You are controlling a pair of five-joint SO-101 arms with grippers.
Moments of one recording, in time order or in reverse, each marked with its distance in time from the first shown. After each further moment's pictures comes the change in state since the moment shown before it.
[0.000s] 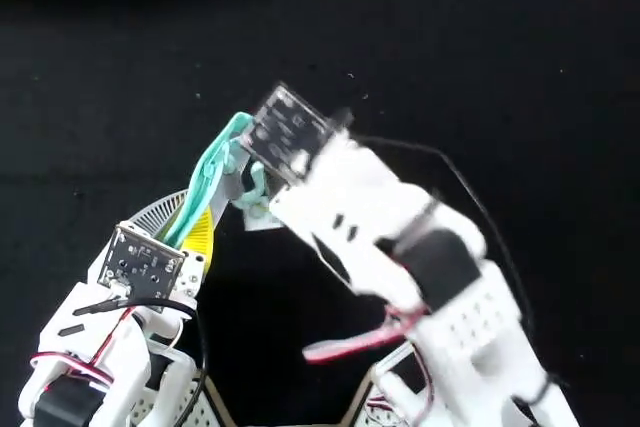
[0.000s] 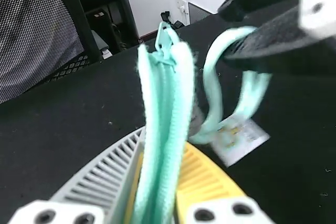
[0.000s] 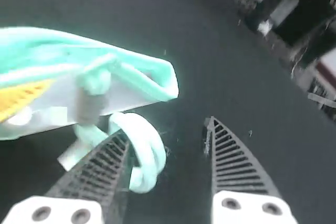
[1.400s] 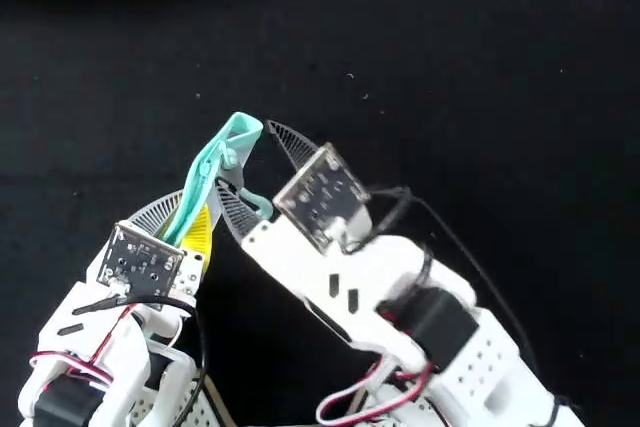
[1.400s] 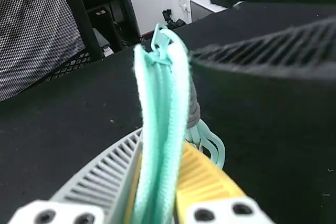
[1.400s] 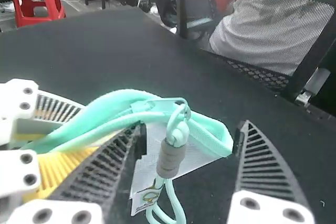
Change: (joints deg) left arm -0.3 0.0 0.0 0.0 0.0; right arm -11.2 -12.9 19.5 -23.2 -14.9
